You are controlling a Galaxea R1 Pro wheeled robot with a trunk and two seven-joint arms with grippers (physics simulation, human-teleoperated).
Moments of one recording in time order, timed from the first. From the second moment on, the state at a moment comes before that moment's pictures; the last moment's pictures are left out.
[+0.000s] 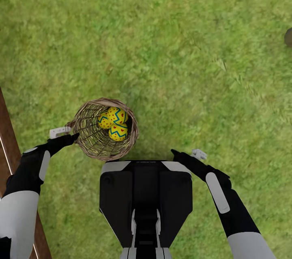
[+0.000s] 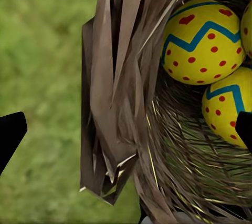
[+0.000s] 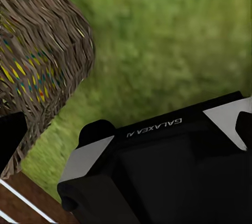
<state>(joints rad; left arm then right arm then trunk) -0.81 0.19 0.36 -0.97 0.00 0.42 -0.32 -0.53 0.00 -0.03 -1.24 -0.63 0.55 0.11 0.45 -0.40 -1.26</state>
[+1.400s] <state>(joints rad) -0.83 0.20 0.37 -0.96 0.00 0.37 -0.27 -0.53 0.00 -0.03 -1.23 -0.63 0.54 0.11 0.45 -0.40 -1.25</state>
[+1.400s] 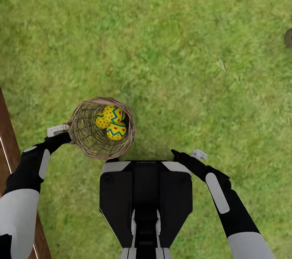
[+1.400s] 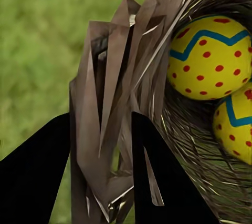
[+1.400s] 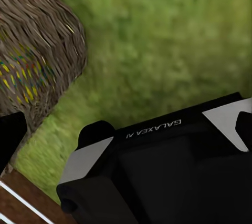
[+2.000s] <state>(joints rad) -0.83 0.20 0.37 -1.10 0.00 0.49 -0.27 -0.53 0.00 0.03 -1.23 -0.63 0.50 0.11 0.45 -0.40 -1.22</state>
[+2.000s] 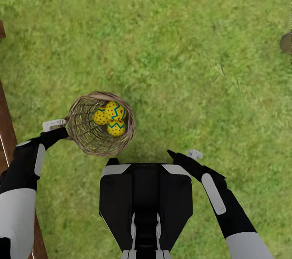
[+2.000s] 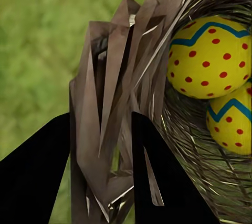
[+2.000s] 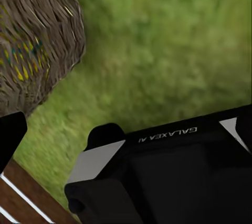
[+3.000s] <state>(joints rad) -0.82 0.19 0.37 -1.14 0.00 0.53 -0.27 -0.53 0.00 0.03 -1.23 -0.63 0.50 0.11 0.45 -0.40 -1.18</state>
